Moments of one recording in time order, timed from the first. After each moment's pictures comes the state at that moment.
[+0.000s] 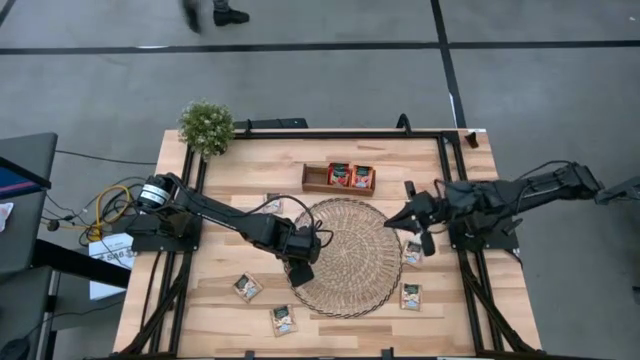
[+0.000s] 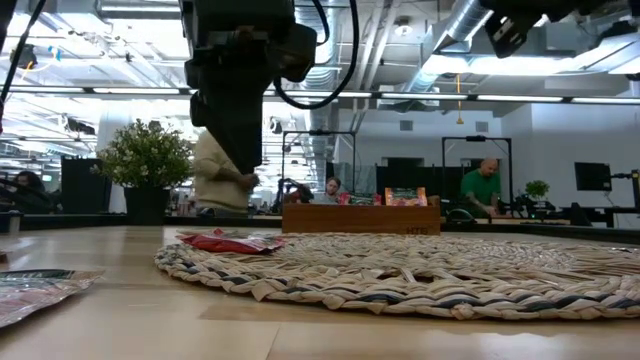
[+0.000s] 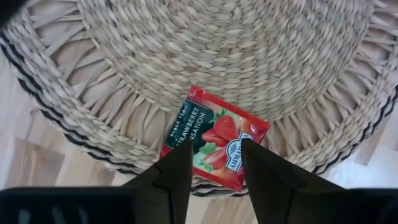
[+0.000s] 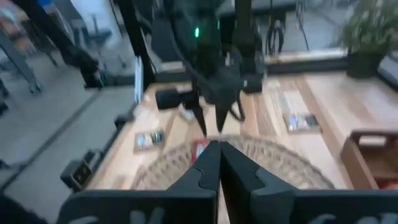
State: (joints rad) left arm -0.26 1.81 1.32 -0.73 -0.08 -0.67; right arm 0.20 0.73 0.58 -0.10 0.00 0.11
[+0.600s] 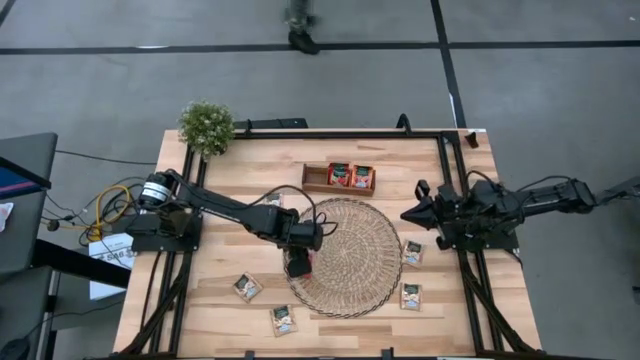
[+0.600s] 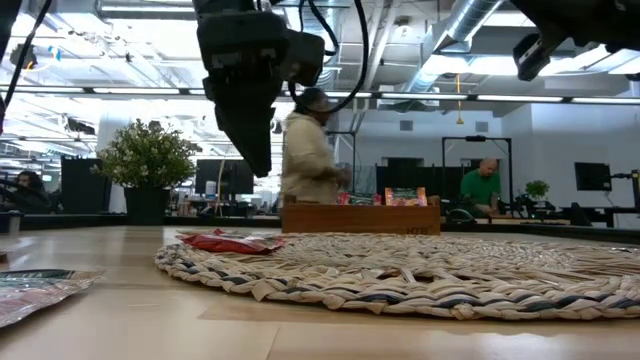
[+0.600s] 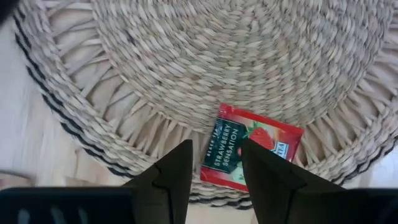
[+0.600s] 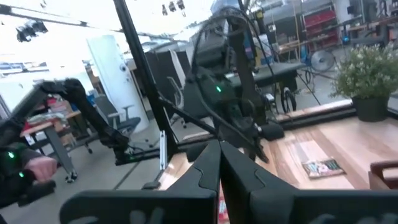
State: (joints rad) left arm -0.19 1.82 1.32 -0.73 -0.07 -0.43; right arm 0.14 0.37 0.24 0.24 -0.06 0.26
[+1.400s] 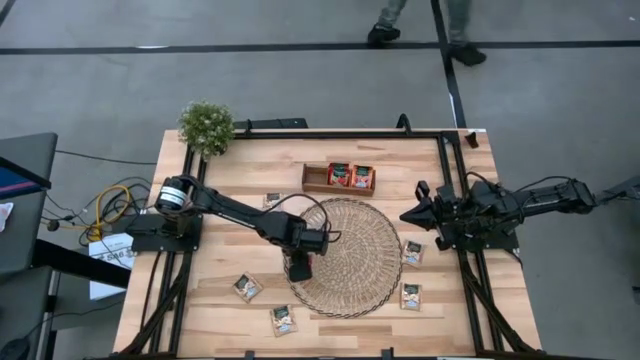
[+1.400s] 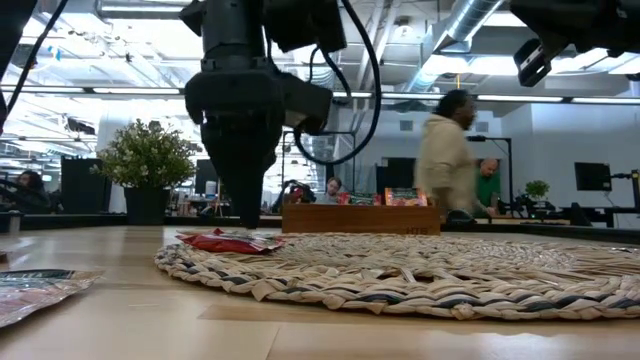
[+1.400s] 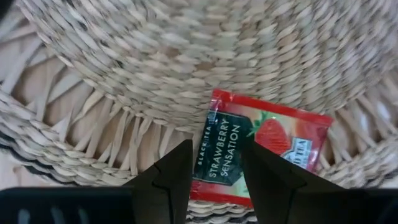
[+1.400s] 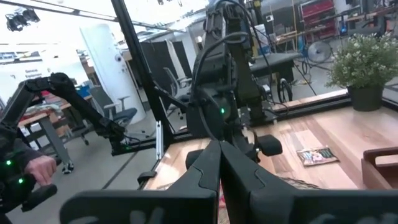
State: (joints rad) left arm -0.18 1.95 1.32 -0.70 0.00 -0.37; right arm 0.14 0.36 0.24 0.18 -0.06 0.26
